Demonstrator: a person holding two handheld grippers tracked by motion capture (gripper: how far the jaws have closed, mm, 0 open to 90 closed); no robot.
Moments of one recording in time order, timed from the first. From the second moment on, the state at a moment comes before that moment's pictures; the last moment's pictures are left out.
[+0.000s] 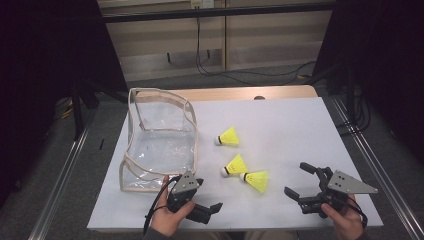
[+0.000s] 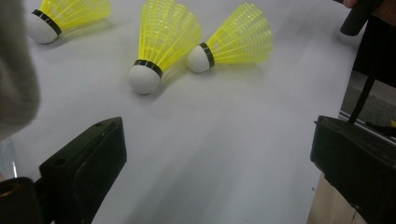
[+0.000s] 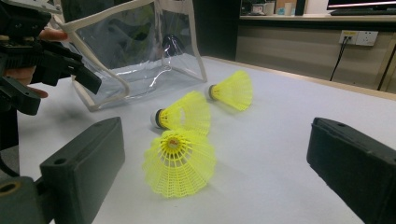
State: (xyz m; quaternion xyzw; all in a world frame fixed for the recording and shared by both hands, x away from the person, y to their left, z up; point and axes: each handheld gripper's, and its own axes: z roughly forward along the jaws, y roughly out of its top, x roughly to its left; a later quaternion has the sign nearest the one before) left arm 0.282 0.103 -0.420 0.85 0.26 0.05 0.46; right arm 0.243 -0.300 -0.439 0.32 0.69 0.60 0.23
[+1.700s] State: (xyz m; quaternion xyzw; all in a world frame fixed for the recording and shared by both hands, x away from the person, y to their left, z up) left arm 0.279 0.145 -0.411 0.84 0.26 0.07 0.47; right arm 0.244 -0.299 -0.439 0.32 0.69 0.60 0.23
